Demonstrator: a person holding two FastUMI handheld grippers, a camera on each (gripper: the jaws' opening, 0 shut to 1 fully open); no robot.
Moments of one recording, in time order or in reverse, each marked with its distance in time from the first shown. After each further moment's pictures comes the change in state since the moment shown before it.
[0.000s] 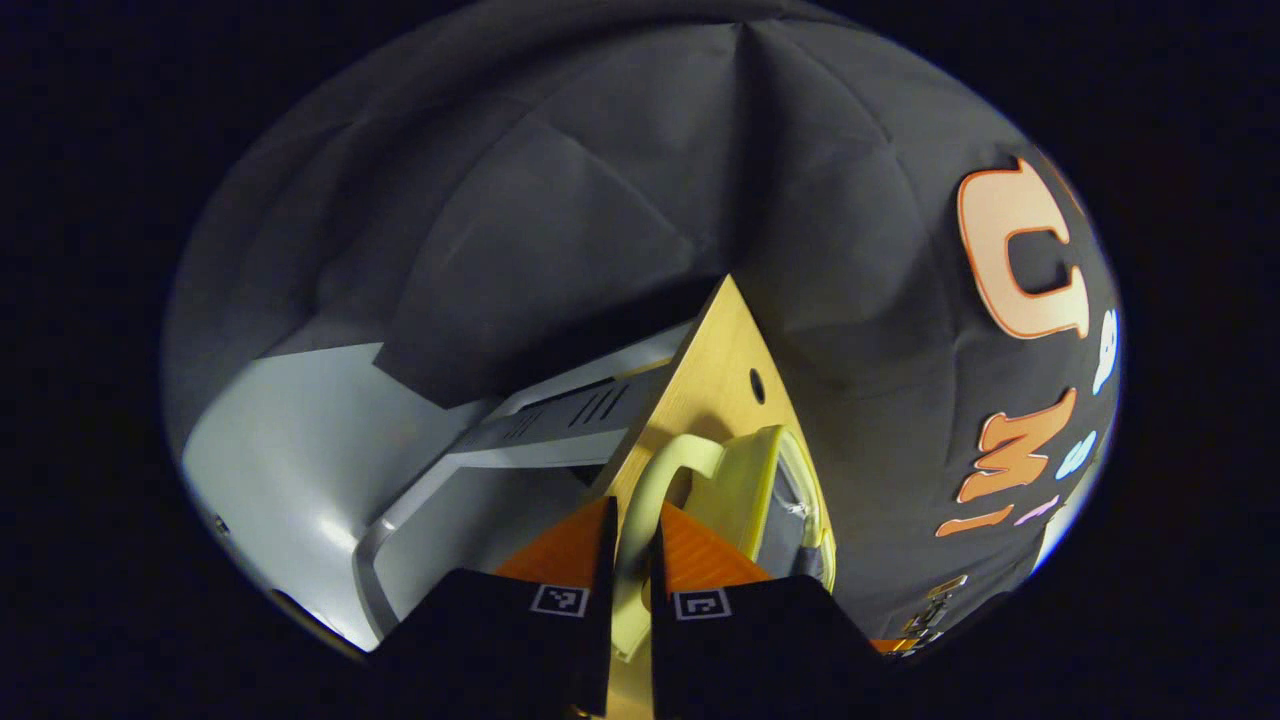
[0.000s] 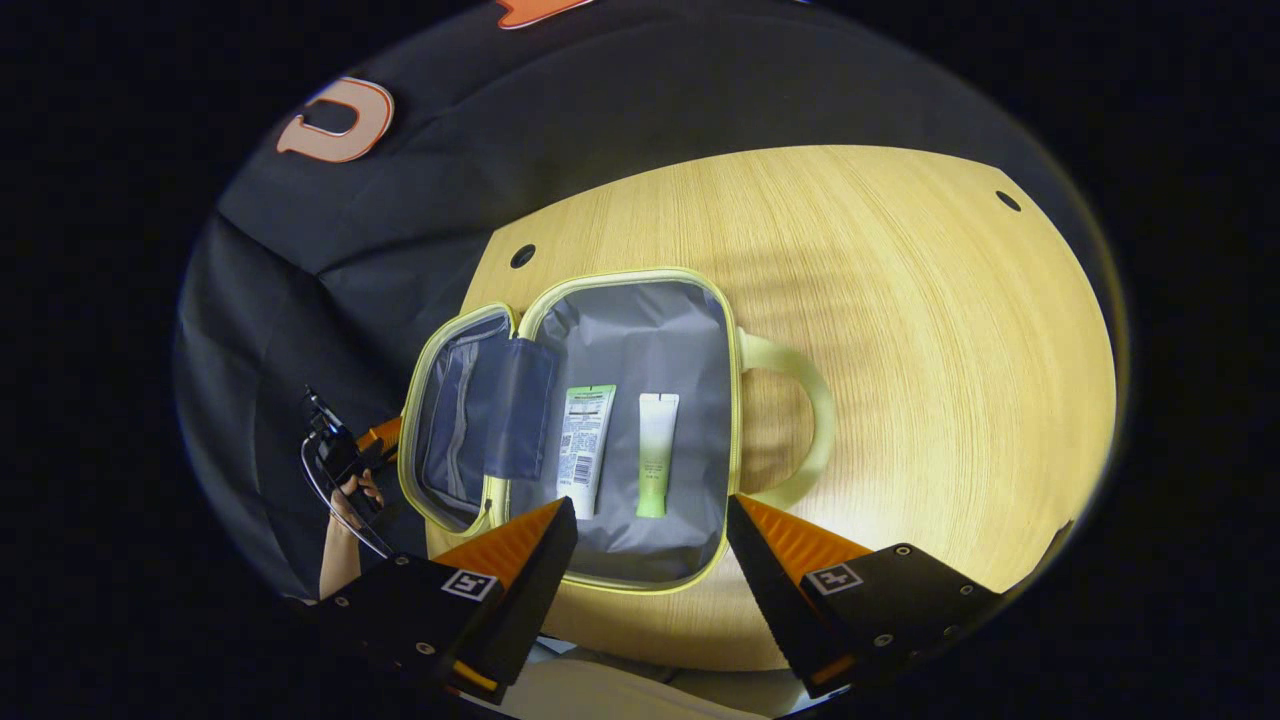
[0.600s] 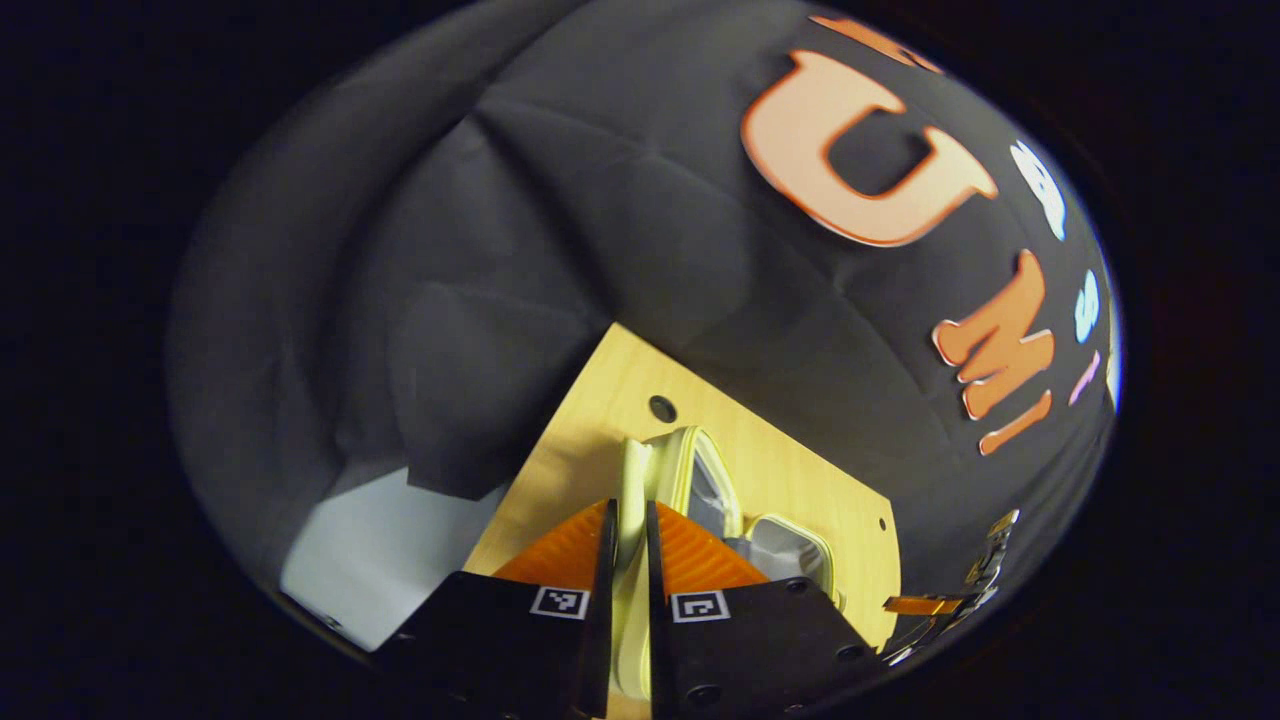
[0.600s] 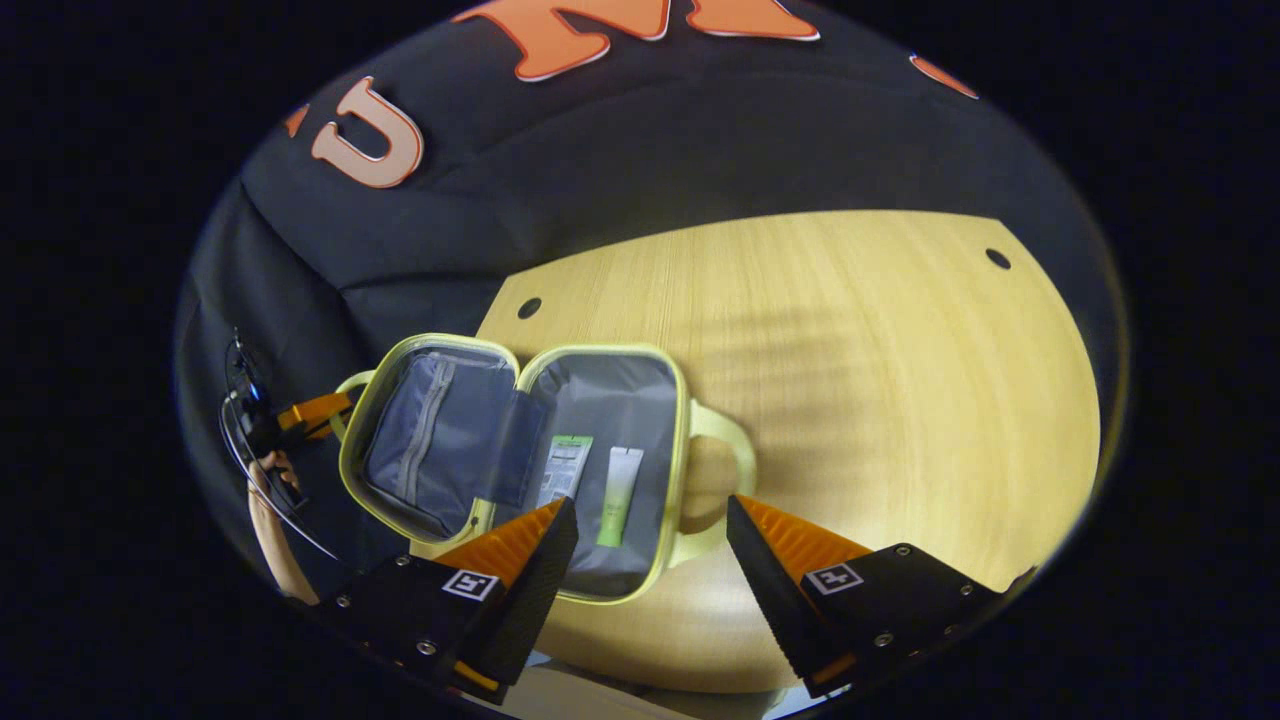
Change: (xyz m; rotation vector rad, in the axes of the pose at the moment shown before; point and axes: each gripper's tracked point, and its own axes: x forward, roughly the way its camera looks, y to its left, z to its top) left arm -0.113 -0.189 0.014 0.485 -0.149 0.117; right arm -0.057 -0.049 0.051 -0.106 -0.200 -0.013
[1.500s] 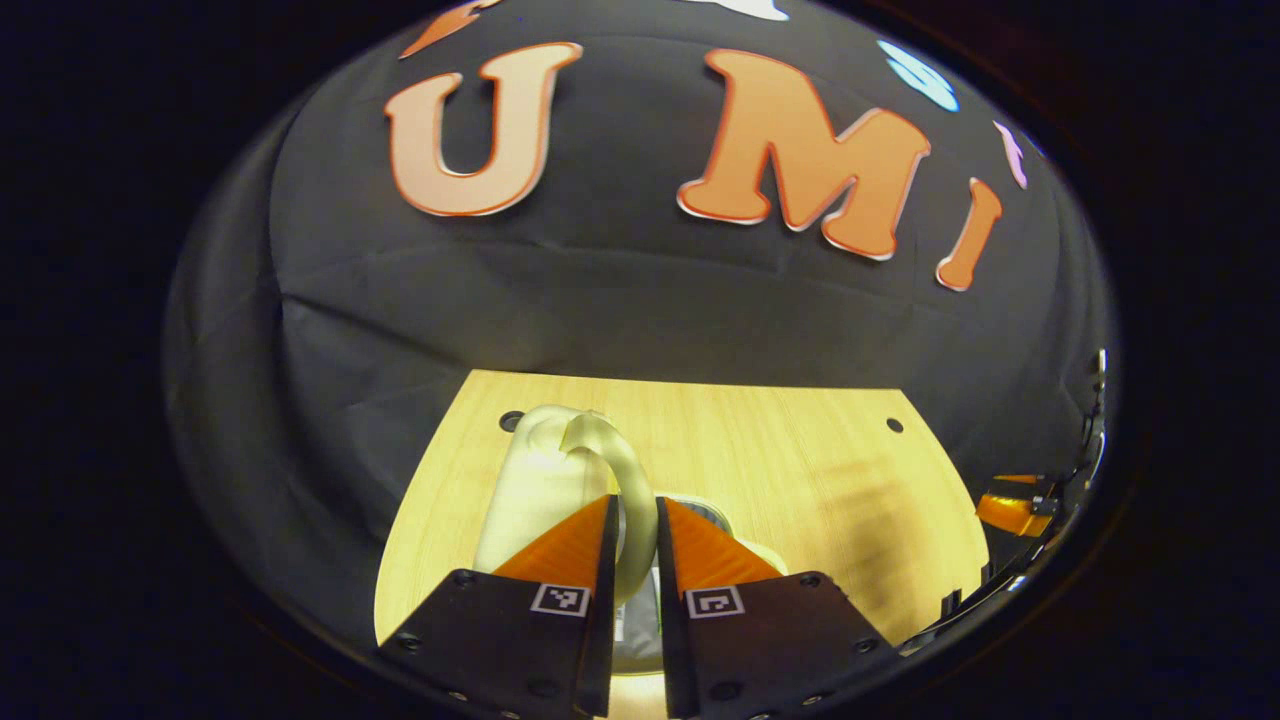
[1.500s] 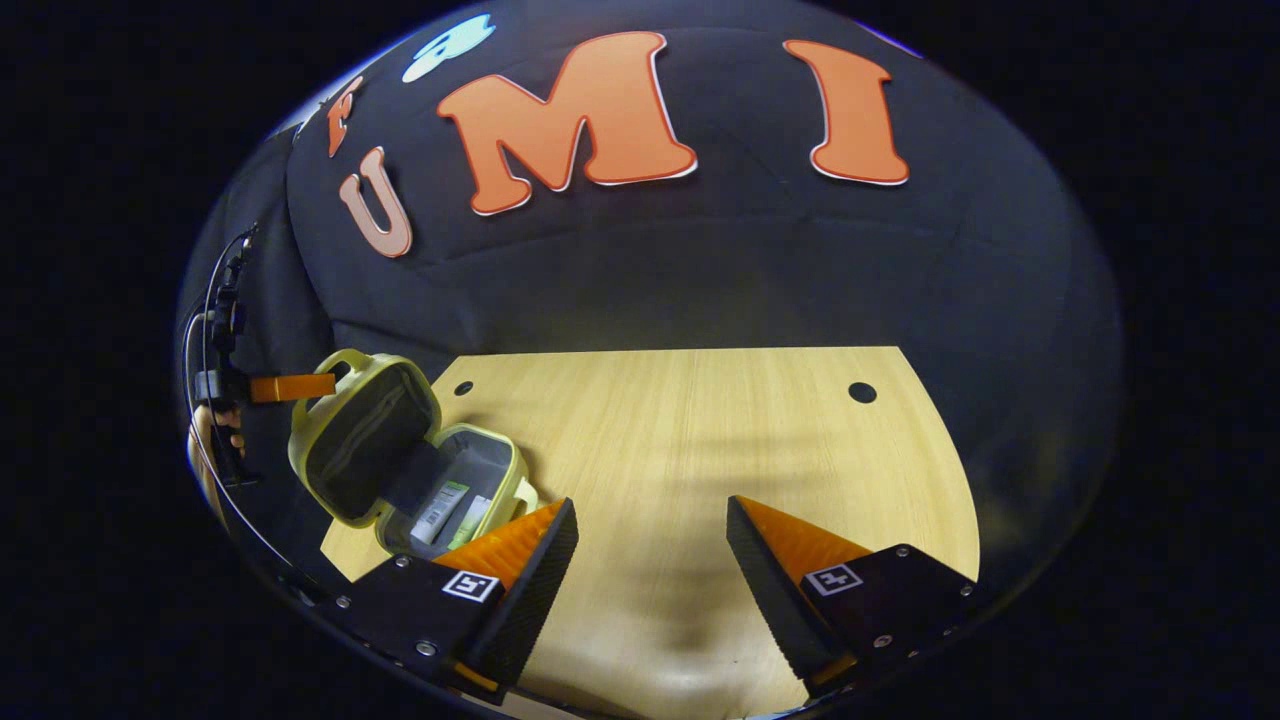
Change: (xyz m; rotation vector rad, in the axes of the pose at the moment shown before) left arm 0.007 -0.323 -0.107 0.489 0.034 0.076; right arm -0.127 -0.191 0.060 -0.134 -0.290 -0.105
